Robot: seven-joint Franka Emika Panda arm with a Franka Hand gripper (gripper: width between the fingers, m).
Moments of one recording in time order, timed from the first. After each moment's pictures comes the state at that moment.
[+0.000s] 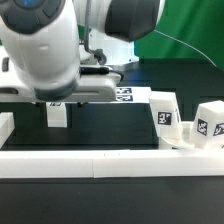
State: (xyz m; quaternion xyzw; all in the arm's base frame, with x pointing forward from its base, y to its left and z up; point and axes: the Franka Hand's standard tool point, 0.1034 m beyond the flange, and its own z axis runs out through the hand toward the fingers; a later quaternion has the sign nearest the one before) arm 0.484 -0.126 0.023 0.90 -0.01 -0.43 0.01
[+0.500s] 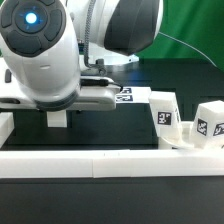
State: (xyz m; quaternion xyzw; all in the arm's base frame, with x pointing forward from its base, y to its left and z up) arm 0.483 -0.124 0.016 0.90 -0.01 -0.43 0.01
